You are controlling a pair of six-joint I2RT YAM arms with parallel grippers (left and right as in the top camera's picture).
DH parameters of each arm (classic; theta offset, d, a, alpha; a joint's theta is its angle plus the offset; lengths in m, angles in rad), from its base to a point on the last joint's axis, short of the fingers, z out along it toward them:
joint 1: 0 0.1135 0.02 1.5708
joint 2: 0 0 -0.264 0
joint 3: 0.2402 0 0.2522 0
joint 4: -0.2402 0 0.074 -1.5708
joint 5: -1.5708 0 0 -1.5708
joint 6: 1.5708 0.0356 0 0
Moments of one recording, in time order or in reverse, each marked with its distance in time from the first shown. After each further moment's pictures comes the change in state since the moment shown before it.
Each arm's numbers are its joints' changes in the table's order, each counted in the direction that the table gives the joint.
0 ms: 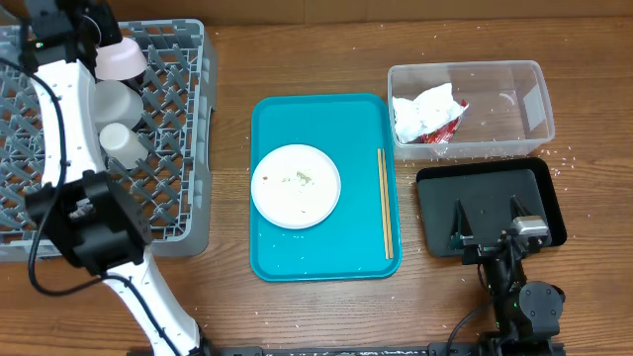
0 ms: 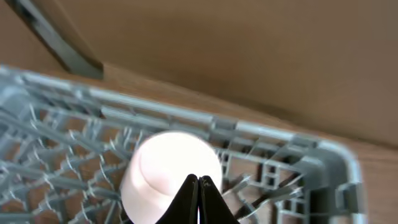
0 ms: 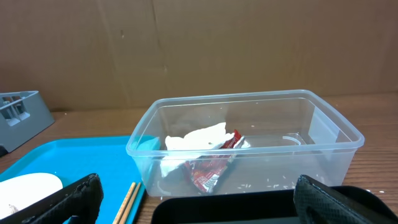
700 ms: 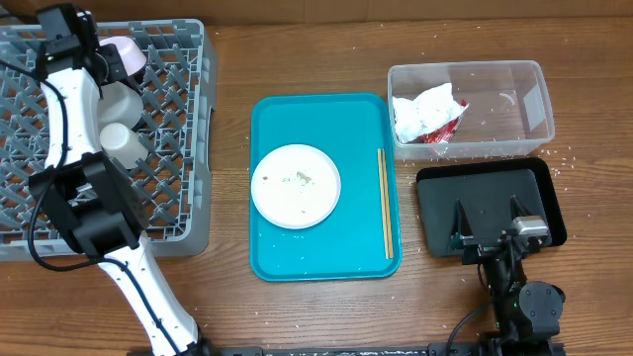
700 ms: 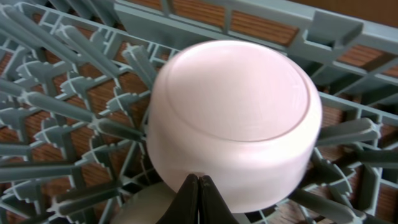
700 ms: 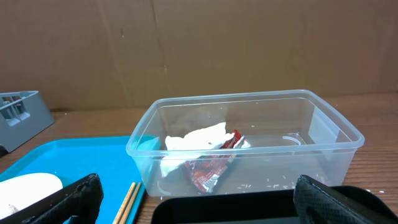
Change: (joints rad) left arm 0.043 -0.159 0.000 -0.100 0.096 0.000; right arm 0.000 0.000 0.000 0.000 0.000 0.000
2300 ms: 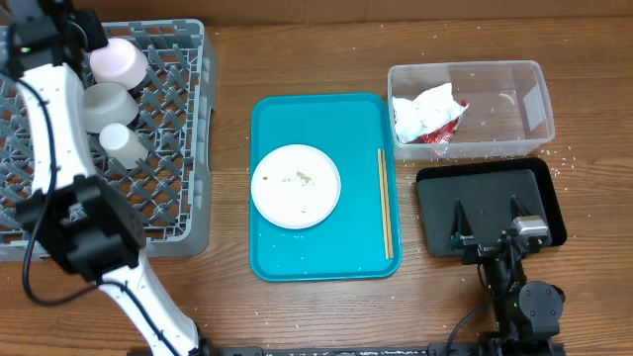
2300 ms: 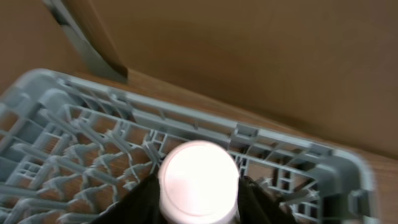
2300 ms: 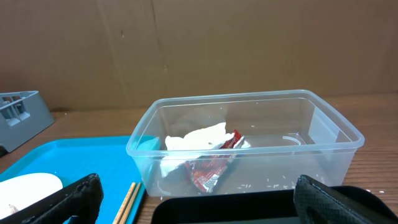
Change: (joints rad) left arm 0.001 0.185 0.000 0.080 -0.082 -0.006; right arm 0.000 0.000 0.000 0.000 -0.001 0.000
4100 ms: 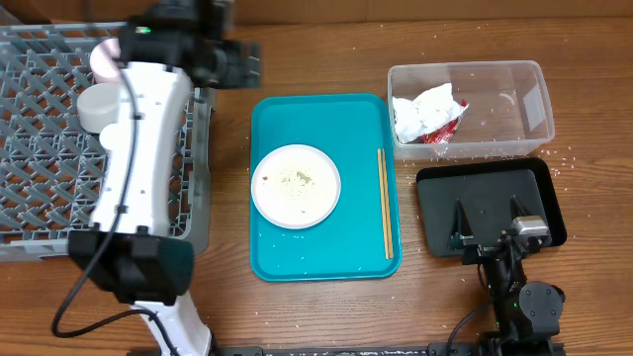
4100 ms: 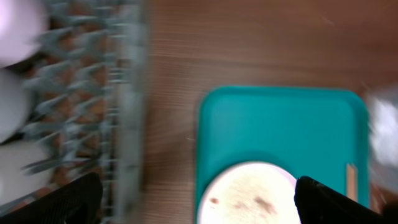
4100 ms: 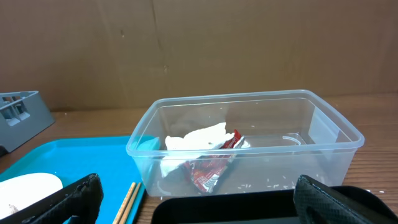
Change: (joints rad) left arm -0.399 0.216 0.000 -0.671 0.013 -0.191; right arm 0.000 0.000 0.000 0.000 0.000 0.000
